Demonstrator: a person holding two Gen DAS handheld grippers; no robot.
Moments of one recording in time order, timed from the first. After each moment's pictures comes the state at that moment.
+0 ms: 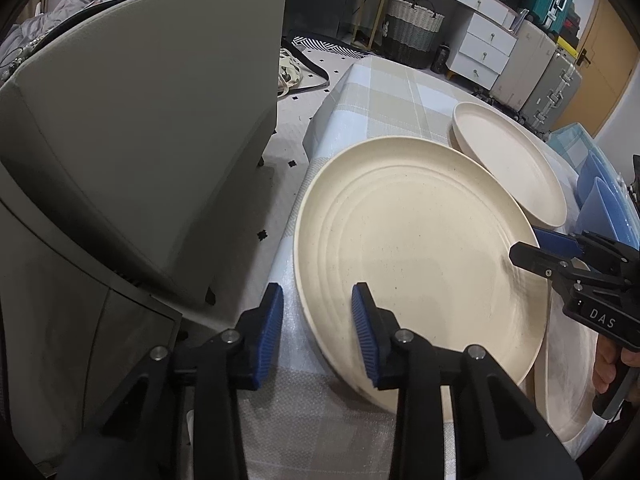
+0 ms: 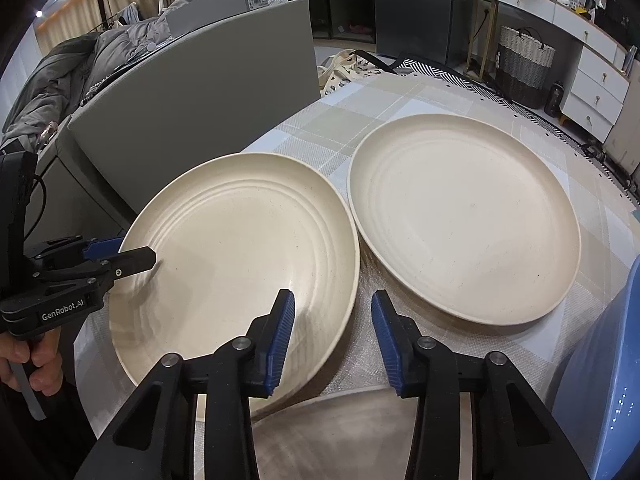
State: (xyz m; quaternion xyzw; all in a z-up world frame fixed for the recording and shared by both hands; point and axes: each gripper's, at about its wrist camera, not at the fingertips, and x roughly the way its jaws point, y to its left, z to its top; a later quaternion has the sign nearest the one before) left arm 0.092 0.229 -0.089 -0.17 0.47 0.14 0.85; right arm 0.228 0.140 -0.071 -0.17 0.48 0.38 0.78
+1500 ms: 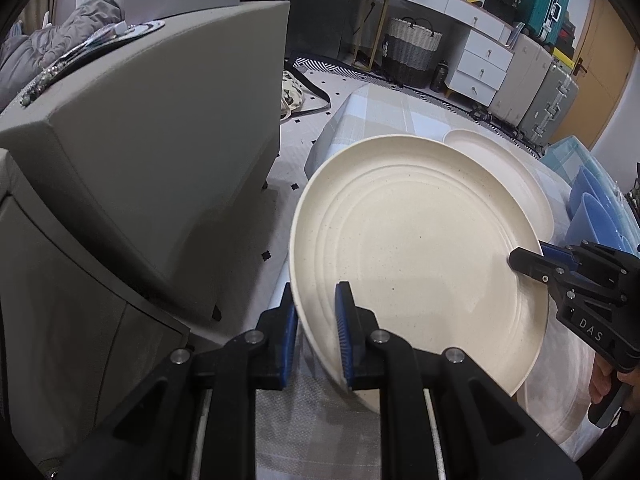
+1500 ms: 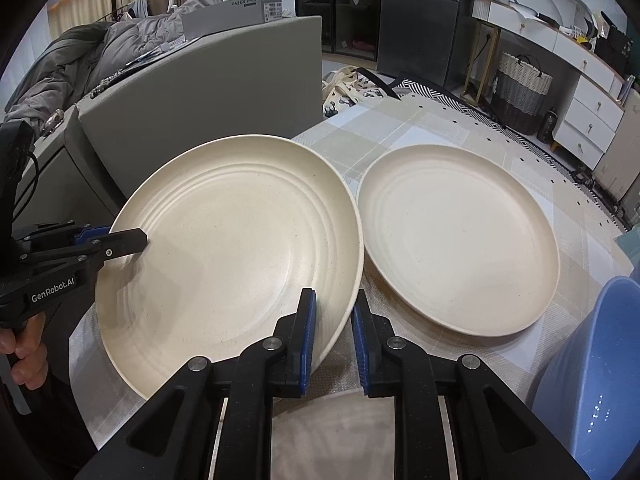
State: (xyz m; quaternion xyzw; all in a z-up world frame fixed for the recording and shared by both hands) left arm 0.082 0.225 -0.060 -0.16 0.44 0.15 0.87; right arm 0.198 0.132 -0.044 -0.19 0.43 0.37 0.80
